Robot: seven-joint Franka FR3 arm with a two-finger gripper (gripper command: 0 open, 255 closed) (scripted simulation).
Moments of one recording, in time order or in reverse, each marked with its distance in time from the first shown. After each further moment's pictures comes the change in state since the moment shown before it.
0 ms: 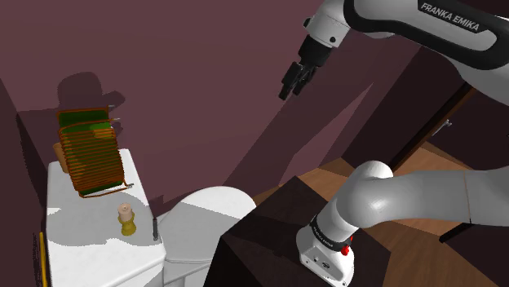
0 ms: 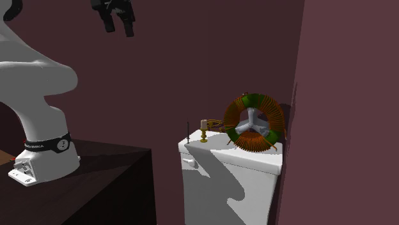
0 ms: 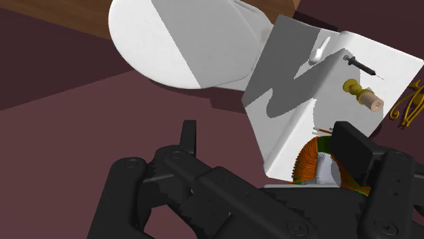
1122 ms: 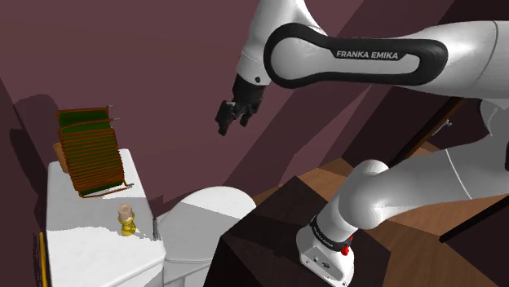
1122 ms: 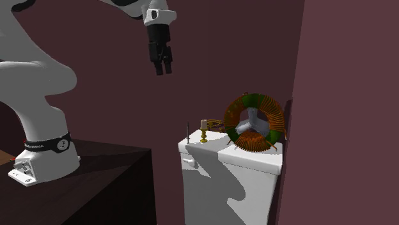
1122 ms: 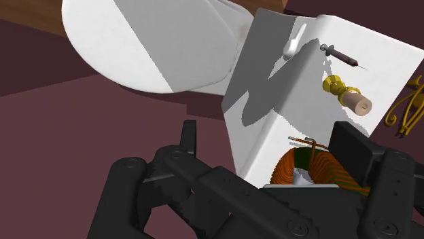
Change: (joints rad) arm 0.064 0.263 0.291 -0.083 0.116 0.339 0.267
